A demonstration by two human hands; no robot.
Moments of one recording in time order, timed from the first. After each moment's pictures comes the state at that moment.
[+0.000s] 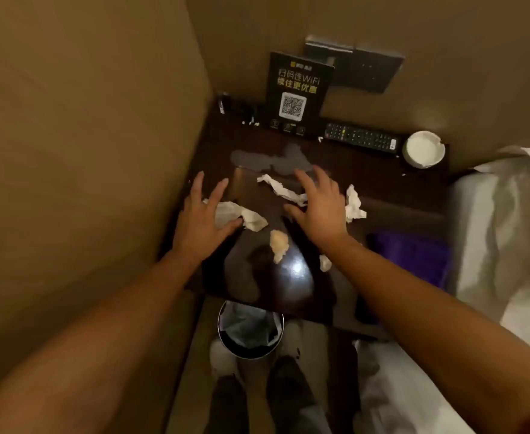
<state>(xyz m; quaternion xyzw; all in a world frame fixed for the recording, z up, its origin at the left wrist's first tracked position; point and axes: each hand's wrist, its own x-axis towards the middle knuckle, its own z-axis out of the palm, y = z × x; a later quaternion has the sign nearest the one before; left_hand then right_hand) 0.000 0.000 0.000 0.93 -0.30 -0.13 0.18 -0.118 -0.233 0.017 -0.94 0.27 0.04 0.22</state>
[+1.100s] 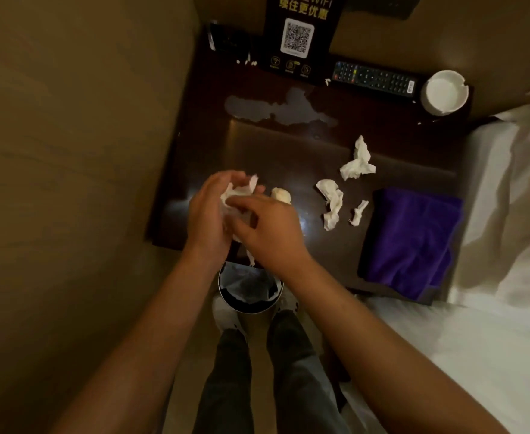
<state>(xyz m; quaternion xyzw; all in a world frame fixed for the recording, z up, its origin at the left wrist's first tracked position) -0.078 -0.019 0.074 0.56 0.14 -0.35 0.74 -0.150 -0.107 0.076 -0.85 0.21 0.00 0.48</state>
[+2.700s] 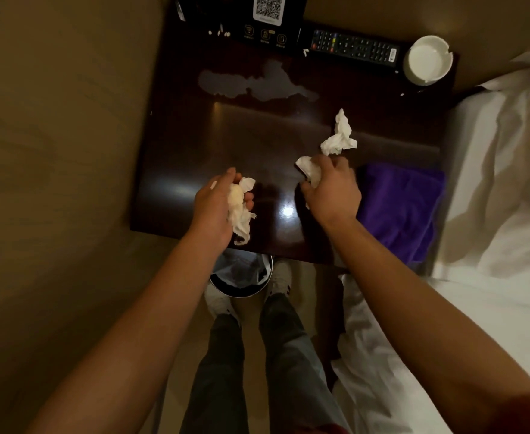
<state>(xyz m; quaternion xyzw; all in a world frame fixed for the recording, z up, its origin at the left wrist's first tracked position) -0.102 -0.050 0.024 0.58 0.29 -0.40 0.65 -0.205 -0.217 -0.004 -0.87 0.42 0.09 0.23</state>
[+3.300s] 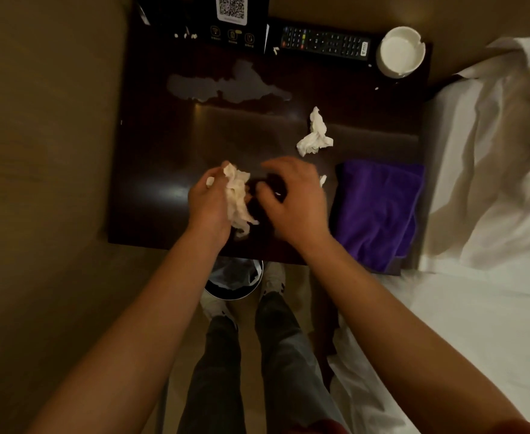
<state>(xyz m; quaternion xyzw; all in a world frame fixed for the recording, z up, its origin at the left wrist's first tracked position) -0.111 -0.088 0.019 0.65 0.25 -0.36 0.62 -0.212 -0.192 0.037 -0.87 0.31 -0.08 0.38</state>
